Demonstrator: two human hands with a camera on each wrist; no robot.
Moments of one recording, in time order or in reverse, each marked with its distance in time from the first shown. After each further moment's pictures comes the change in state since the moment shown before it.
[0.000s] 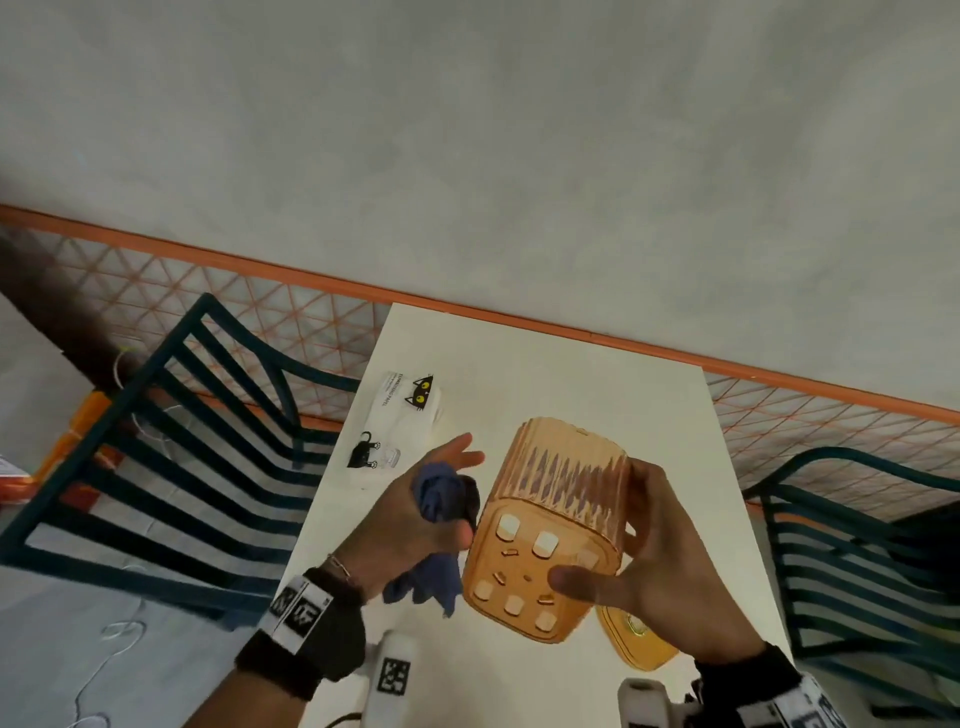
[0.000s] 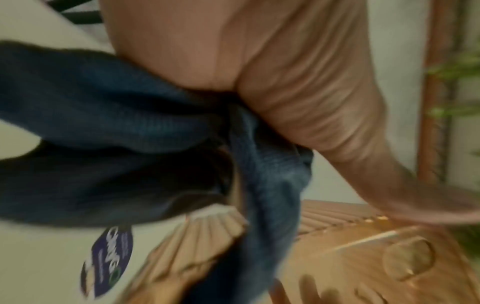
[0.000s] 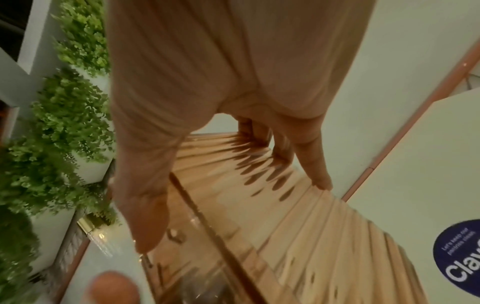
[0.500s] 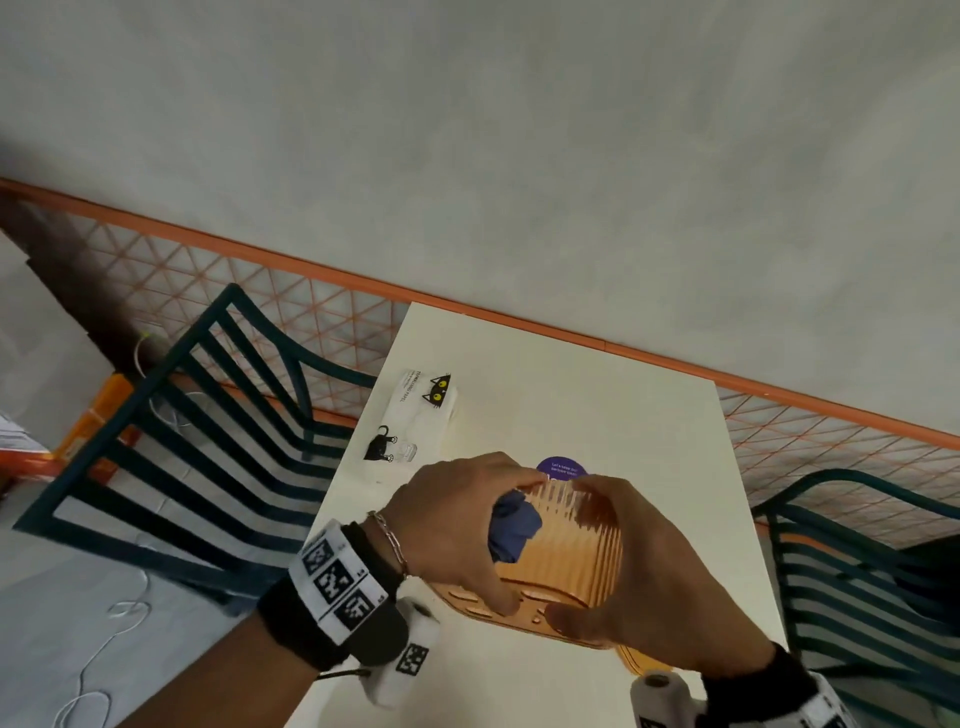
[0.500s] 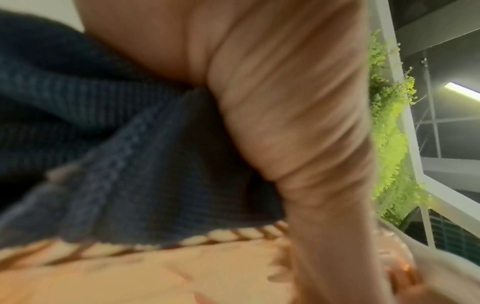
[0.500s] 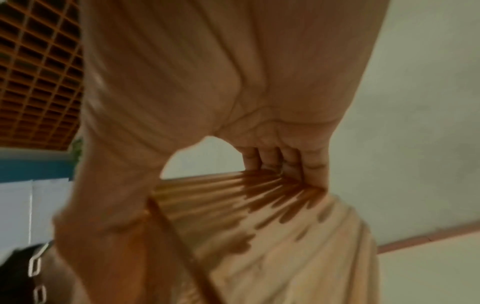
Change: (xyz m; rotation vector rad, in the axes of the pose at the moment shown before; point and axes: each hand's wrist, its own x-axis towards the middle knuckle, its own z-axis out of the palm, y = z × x) left_hand -0.002 0.057 0.018 0.888 -0.168 0.239; right_hand -0.002 -0.011 0.011 -0.653 -0.179 -0.080
